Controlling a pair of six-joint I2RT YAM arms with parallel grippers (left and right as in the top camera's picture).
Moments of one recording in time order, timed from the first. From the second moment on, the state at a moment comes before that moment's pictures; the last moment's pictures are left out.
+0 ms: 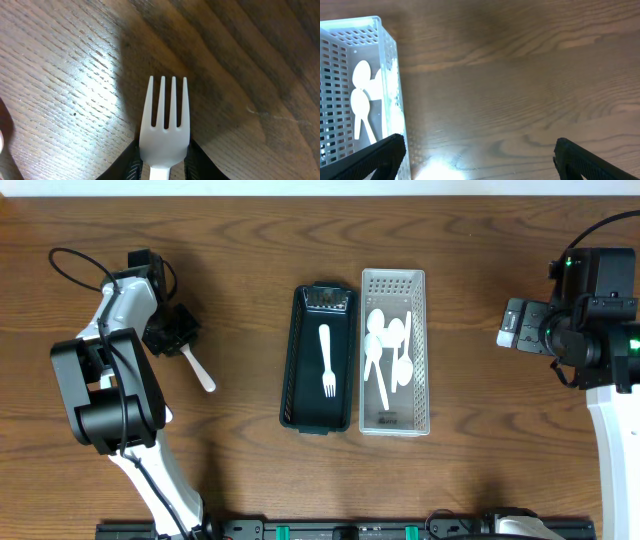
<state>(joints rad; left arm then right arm) 0.20 2.12 1.48 -0.93 0.02 -0.46 -0.01 1.30 1.49 -1.21 0.18 0.17</state>
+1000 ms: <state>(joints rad) -0.49 1.73 1.47 -1.00 0.02 -0.43 -0.01 1.30 1.49 -1.21 0.17 0.17</state>
